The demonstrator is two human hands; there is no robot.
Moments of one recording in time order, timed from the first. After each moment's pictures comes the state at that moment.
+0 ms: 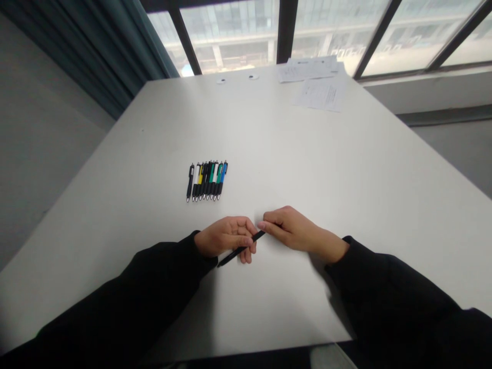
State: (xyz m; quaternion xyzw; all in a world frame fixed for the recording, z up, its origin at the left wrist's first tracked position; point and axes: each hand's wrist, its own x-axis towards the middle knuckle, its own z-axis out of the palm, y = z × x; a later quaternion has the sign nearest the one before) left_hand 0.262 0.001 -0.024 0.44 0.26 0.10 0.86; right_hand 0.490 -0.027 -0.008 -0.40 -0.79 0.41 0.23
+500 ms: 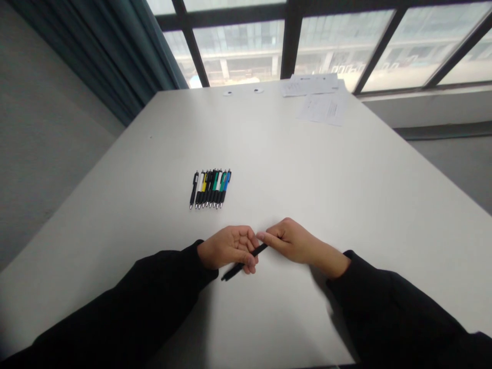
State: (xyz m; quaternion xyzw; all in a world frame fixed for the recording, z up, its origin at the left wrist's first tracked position) left_hand 0.265 -0.003 -0.025 0.43 0.30 0.12 0.84; right_hand 0.484 -0.029 -0.009 -0.42 -0.75 0.48 0.21
